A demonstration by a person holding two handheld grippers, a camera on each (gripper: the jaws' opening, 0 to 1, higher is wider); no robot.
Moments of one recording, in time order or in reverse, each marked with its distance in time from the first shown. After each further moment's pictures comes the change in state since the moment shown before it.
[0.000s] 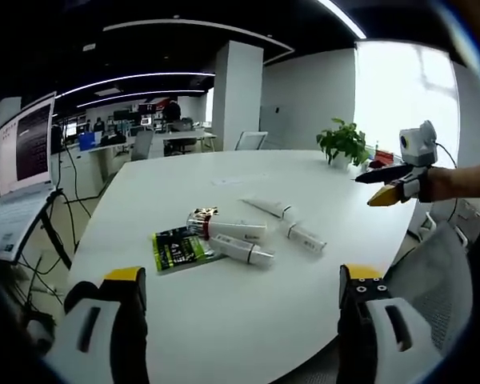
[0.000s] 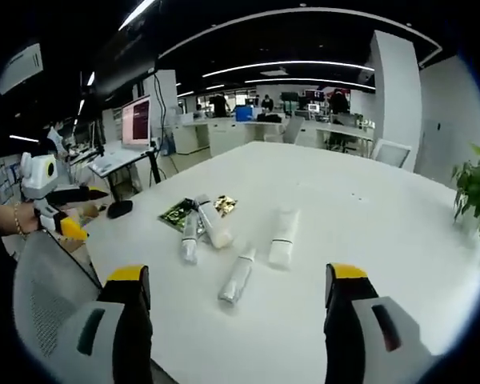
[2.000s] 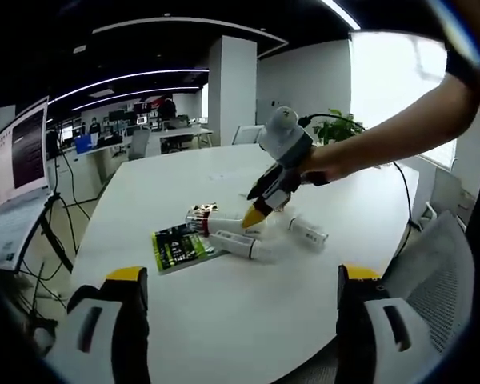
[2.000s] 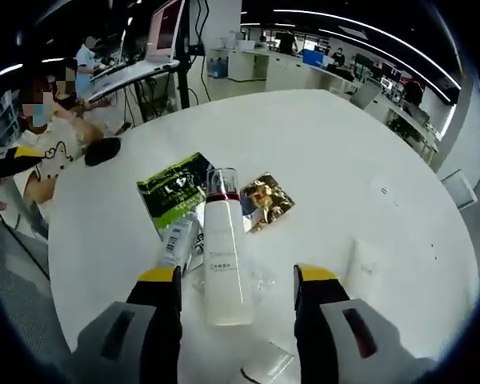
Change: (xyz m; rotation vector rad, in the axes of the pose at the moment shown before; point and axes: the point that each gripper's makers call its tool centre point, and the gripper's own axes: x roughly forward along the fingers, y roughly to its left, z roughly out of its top) left arm 0.004 0.001 -0.005 0.037 0.034 -0.004; right arm 0.223 0.050 0.002 -0.288 0.385 0.218
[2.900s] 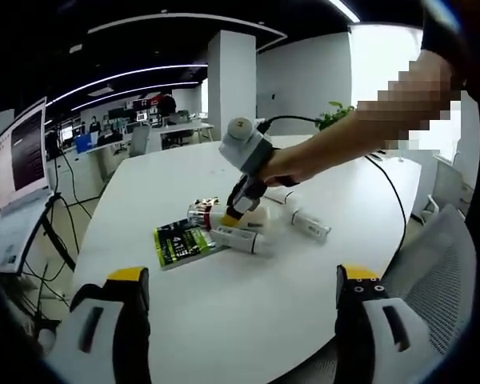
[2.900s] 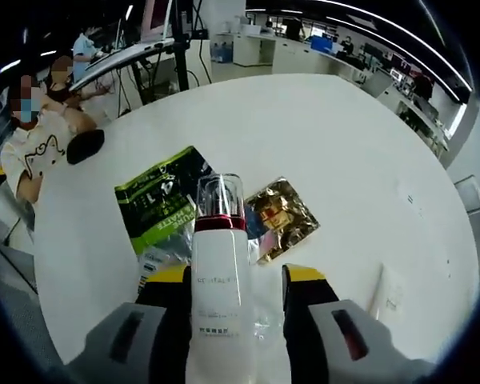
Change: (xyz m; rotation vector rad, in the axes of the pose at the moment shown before) left arm 0.001 0.002 -0.006 0.019 0.035 0.015; right arm 0.058 0.004 0.015 -0.022 0.083 0.043
